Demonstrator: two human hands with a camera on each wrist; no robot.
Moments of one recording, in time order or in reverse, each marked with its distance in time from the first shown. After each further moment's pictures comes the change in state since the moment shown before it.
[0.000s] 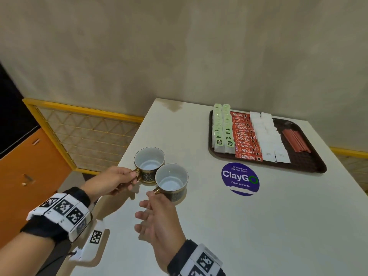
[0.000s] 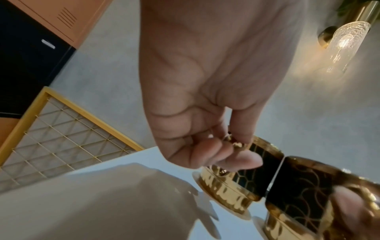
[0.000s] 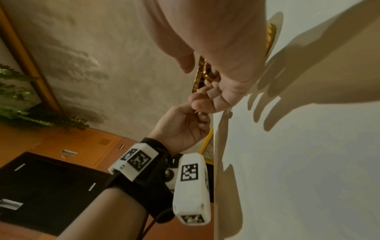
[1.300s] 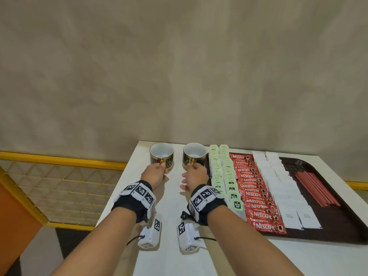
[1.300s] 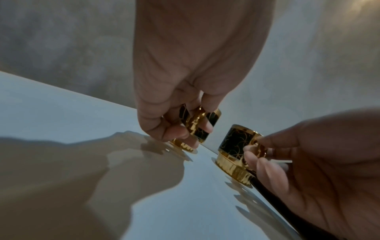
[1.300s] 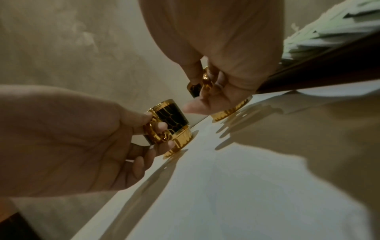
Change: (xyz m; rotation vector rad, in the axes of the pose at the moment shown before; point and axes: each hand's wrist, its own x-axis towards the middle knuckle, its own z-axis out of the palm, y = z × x) left_hand 0.282 0.136 0.031 -0.093 0.300 0.124; right_hand 0.263 -0.241 -0.046 -0.362 0.506 -0.405
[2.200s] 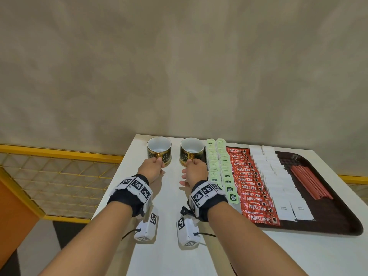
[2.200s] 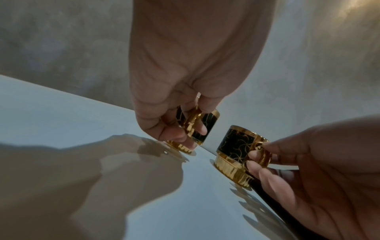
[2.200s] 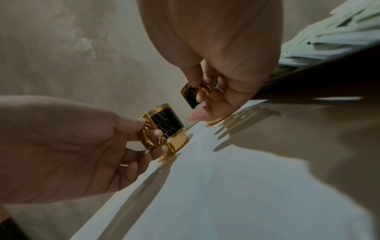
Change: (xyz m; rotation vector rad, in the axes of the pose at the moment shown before) left_hand -0.004 -0.004 0.001 0.050 -0.001 -0.044; right_hand -0.003 0.007 -0.010 -0.027 -0.002 -0.016
